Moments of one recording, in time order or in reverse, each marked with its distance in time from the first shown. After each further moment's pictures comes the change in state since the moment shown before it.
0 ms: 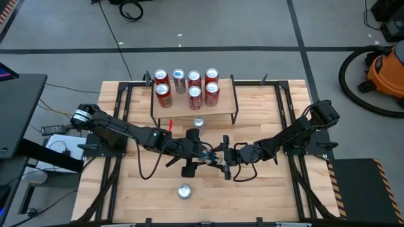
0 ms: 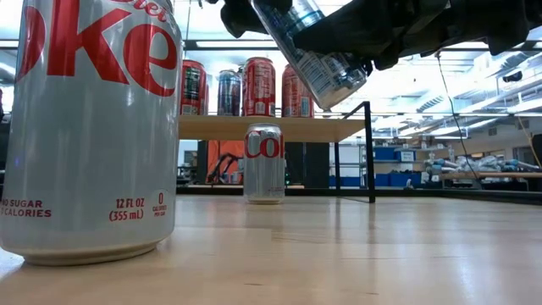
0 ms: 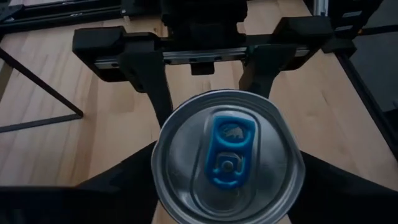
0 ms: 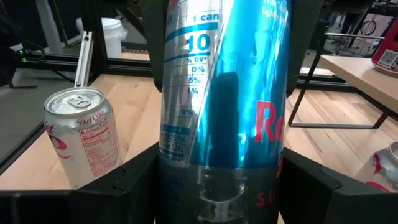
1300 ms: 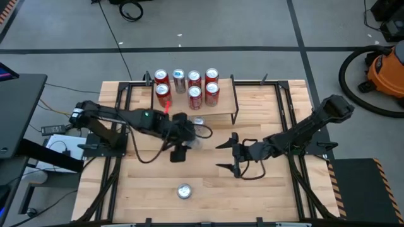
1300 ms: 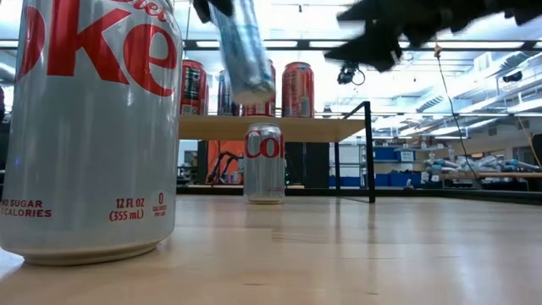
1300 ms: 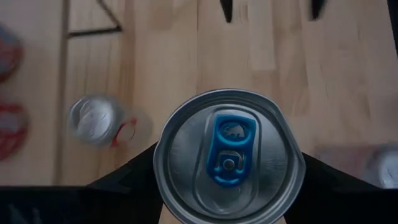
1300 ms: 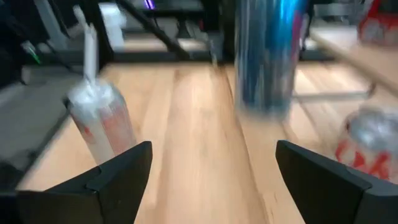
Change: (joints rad) left arm 0.117 -0.033 0.290 -0.652 0.060 -0.051; right arm 0.034 -0.229 -0.027 -0.314 0.018 0.146
